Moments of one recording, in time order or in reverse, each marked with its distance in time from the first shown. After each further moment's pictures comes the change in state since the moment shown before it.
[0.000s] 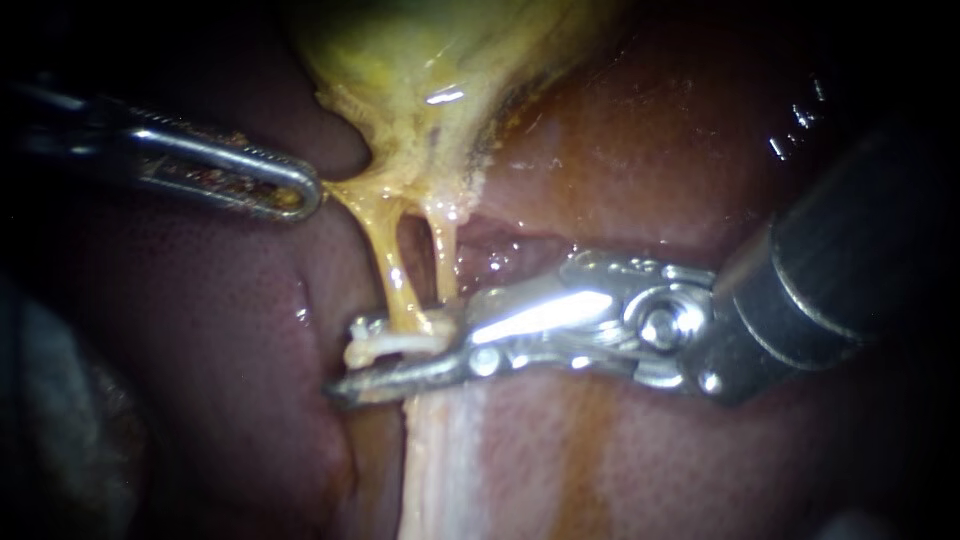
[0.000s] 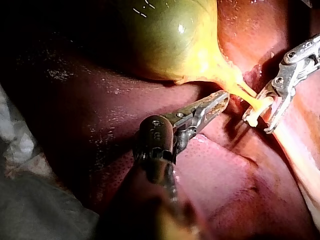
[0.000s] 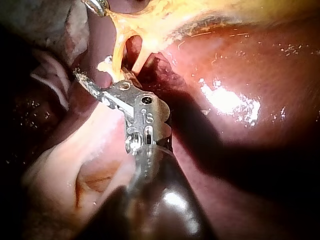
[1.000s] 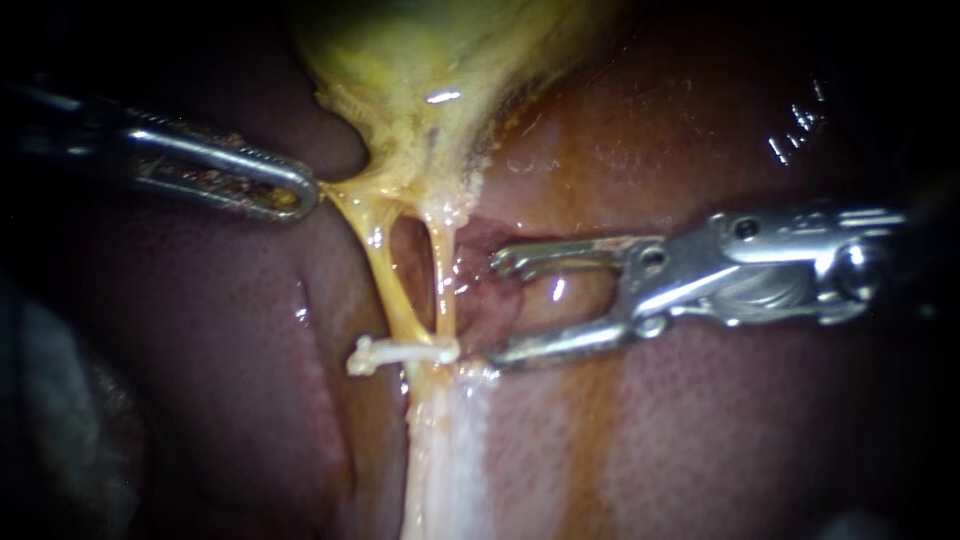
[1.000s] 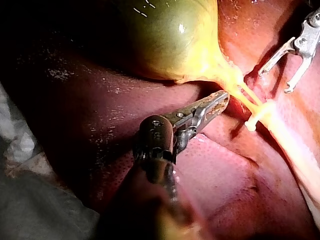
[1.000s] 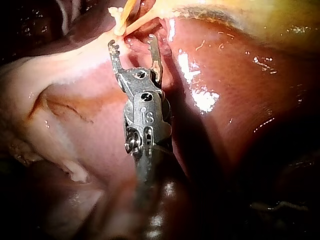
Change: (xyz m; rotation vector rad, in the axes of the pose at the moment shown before) right arm 0.000 -0.001 -0.013 -0.095 -0.055 -0.303; left arm 0.000 0.000 0.000 0.000 0.000 0.000
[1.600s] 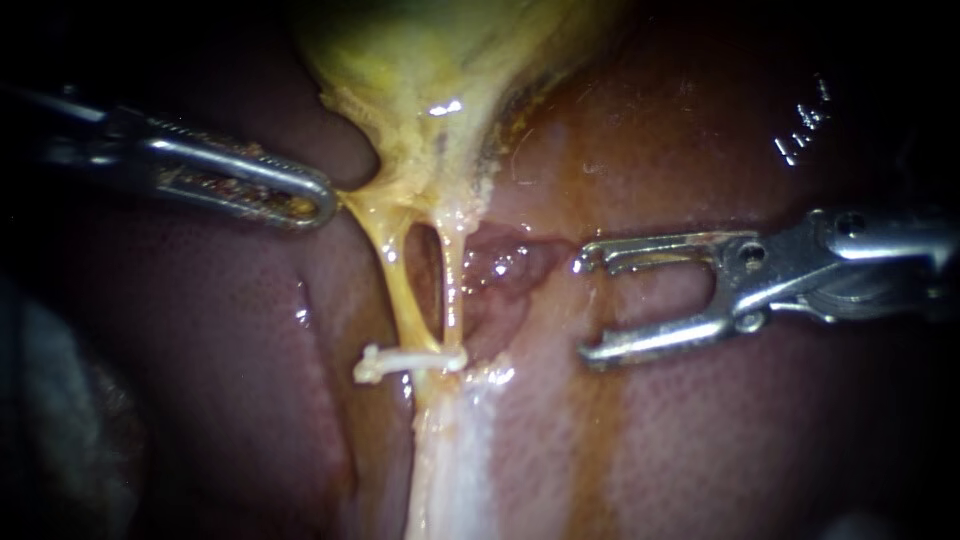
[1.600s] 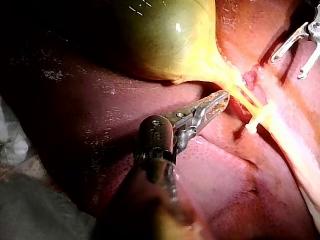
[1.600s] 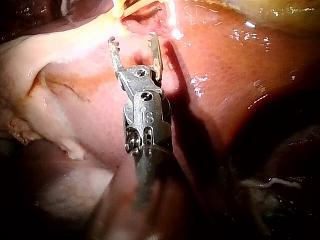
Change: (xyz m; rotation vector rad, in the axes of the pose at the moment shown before) right arm -0.001 0.000 -0.004 0.015 0.000 -0.009; left arm -0.001 -0.001 0.003 0.004 0.002 0.006
